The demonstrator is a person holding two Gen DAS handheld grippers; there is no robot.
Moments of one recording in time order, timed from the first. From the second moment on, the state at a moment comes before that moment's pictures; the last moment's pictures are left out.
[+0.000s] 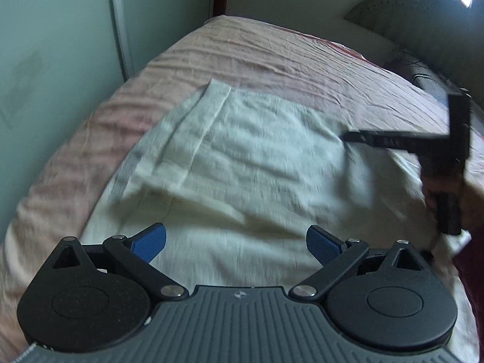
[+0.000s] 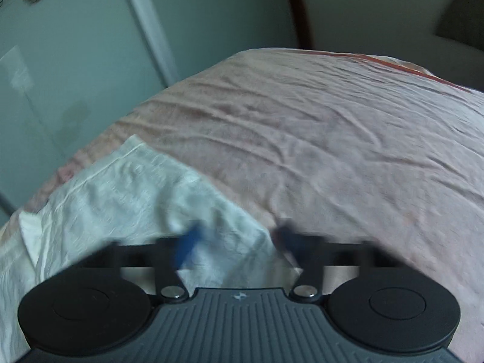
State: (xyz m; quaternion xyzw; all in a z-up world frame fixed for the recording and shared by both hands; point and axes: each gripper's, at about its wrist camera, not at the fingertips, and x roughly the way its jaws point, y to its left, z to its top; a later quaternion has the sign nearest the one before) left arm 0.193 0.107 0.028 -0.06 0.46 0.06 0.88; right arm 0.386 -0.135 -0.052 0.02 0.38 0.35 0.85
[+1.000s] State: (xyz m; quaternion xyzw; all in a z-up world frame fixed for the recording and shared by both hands) left arm 0.248 0.172 0.035 -0.29 0.43 -0.01 0.85; right arm 0.147 -0.085 -0.031 -0.36 0.15 0.33 0.86
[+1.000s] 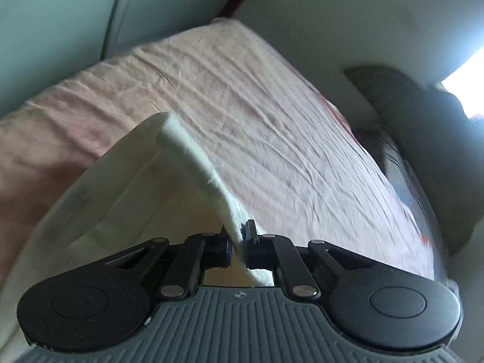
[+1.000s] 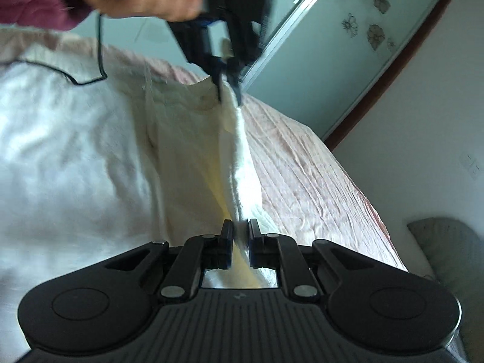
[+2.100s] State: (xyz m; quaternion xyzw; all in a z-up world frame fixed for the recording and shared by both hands) left arm 0.031 0.167 -0.006 -0.07 0.45 0.01 0.89; right arm -0.022 -0.081 -0.039 -0.18 0.28 0.38 0.86
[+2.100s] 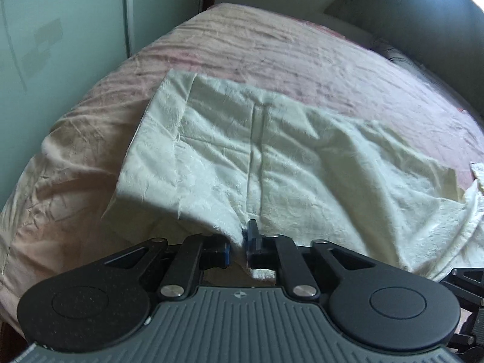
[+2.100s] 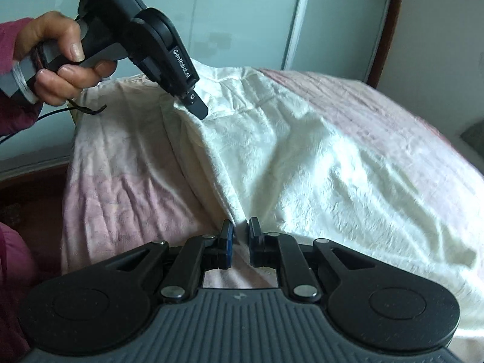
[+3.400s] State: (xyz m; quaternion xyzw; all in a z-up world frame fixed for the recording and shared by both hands) left arm 0.012 -0.166 -0.028 0.28 0.29 -0.31 0.86; right arm 0.178 -0.402 -0.040 -0.05 0.40 -0.14 0.90
